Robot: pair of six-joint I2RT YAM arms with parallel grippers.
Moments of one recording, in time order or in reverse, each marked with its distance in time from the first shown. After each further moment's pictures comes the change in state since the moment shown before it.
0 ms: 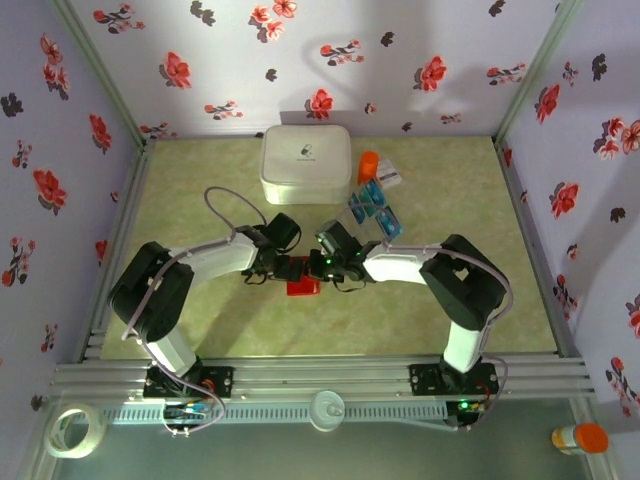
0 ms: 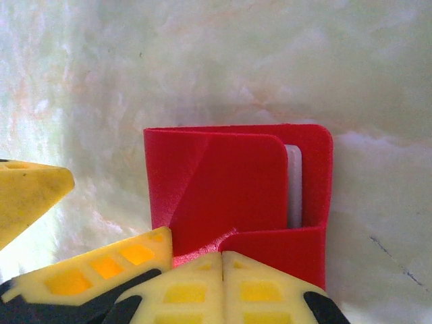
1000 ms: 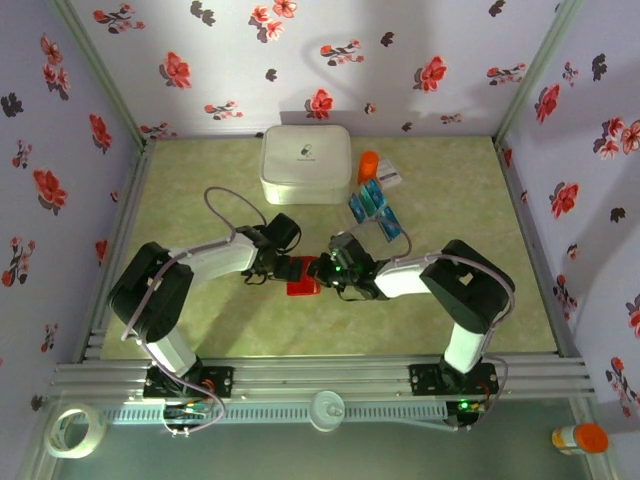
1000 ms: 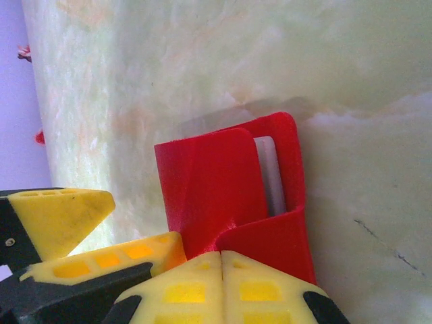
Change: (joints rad) left arm -0.002 -0.004 -0.003 0.003 -0.001 -0.001; right arm -0.011 -0.034 -0.233 0.390 0.011 0.233
